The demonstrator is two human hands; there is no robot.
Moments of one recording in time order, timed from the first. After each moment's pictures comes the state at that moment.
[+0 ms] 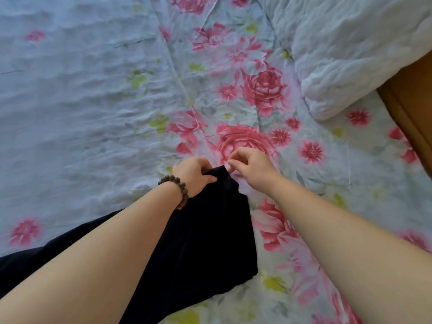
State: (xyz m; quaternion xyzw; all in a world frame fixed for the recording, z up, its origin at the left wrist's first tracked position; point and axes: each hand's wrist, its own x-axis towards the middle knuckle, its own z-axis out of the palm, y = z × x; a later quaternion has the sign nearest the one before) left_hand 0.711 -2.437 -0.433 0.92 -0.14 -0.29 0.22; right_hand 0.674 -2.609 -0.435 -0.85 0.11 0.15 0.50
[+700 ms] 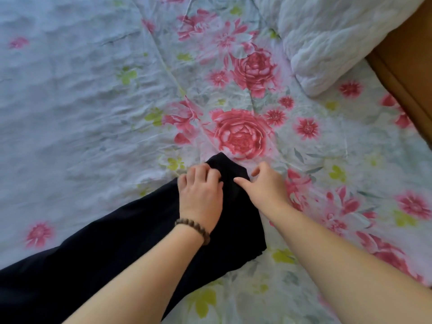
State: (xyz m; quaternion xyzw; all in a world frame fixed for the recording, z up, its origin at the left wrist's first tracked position) left_hand 0.620 -2.433 -0.449 0.97 -0.20 0.00 0.14; right_hand 0.595 -2.582 -0.437 -0.87 0.34 0.12 0.32
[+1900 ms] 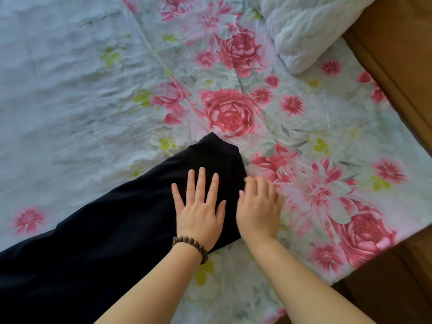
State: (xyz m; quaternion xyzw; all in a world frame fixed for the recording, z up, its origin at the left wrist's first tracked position) left_hand 0.539 -2.402 -0.474 0.96 -0.24 -0.12 0.05; right_hand 0.498 -2.521 -0.465 -0.96 0.27 -0.07 0.05
